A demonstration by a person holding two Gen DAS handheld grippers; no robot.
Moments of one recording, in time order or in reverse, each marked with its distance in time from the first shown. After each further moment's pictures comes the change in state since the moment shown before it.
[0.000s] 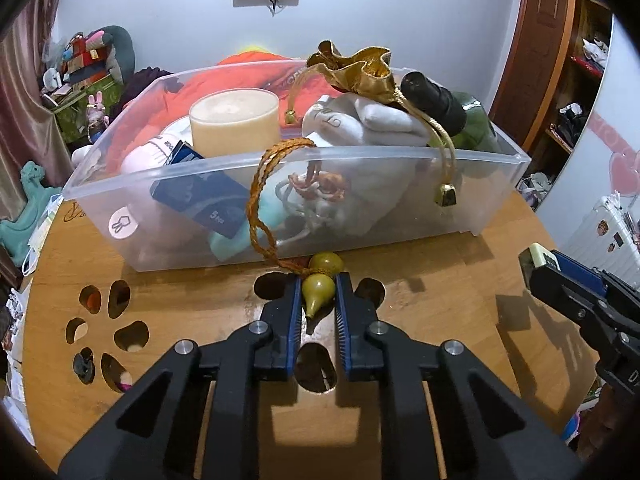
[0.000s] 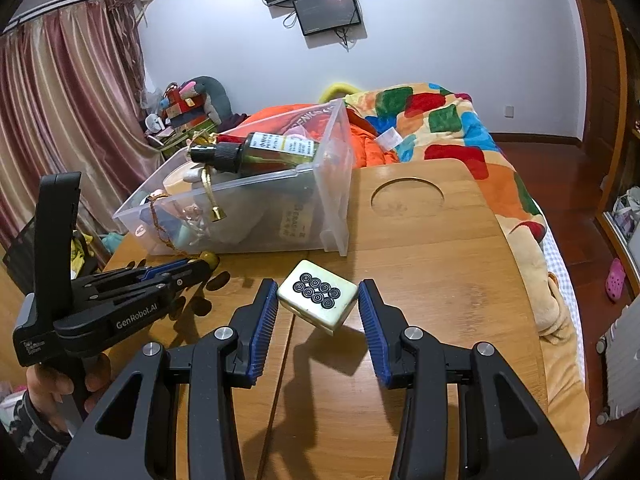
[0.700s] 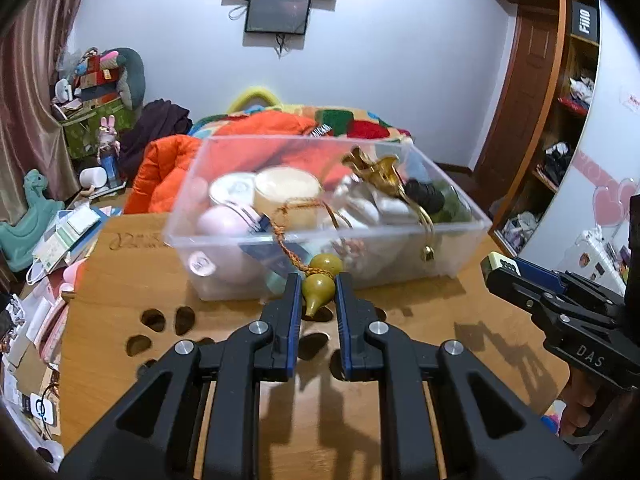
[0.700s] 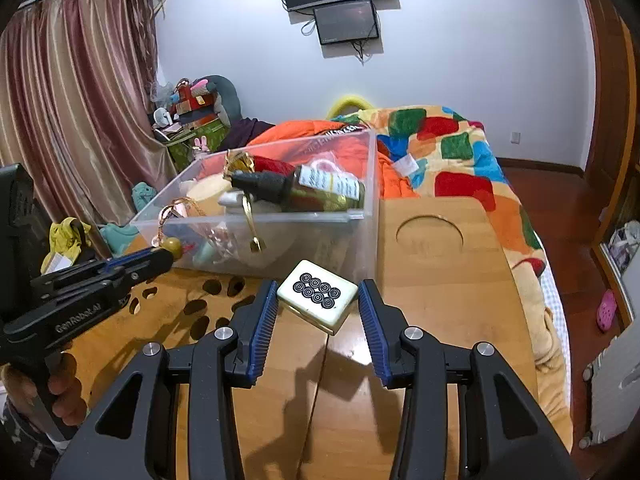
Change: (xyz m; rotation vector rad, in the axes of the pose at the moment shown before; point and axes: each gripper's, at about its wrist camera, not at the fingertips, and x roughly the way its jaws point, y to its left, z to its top) left arm -0.069 0.037 0.011 -0.039 -0.168 -0.035; right arm -0.008 0.031 0.023 -0.088 -0.036 -0.020
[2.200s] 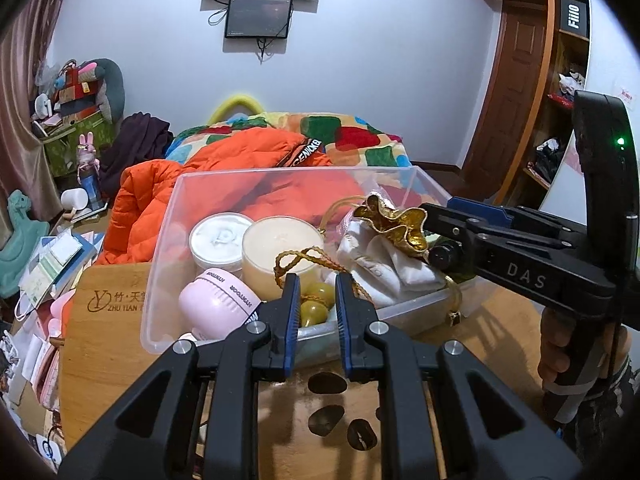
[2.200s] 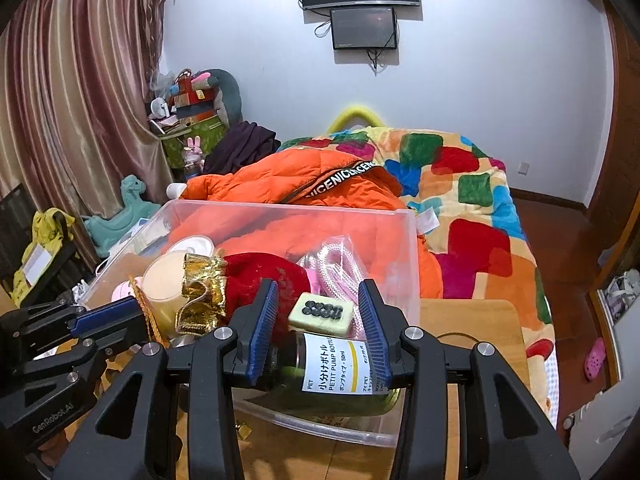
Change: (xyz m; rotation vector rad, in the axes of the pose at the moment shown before) left arm 0.040 0.008 0.037 0.056 -0.003 -0.051; right arm 0.078 0.011 0.085 -0.097 0.003 -0.033
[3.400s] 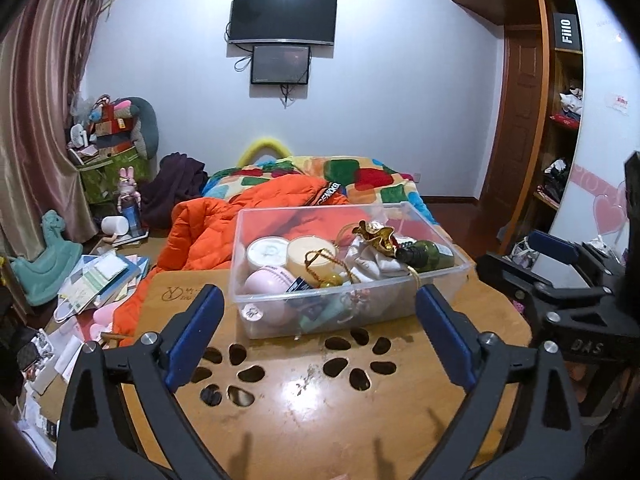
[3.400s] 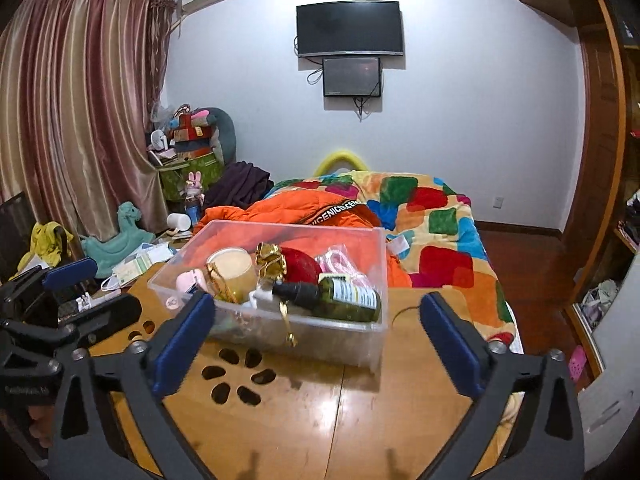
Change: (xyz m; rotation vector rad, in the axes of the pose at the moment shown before) left arm -0.105 -0.015 -0.025 0.010 -0.155 0.111; right arm -0.120 0.035 -0.044 0.008 -0.168 -0.076
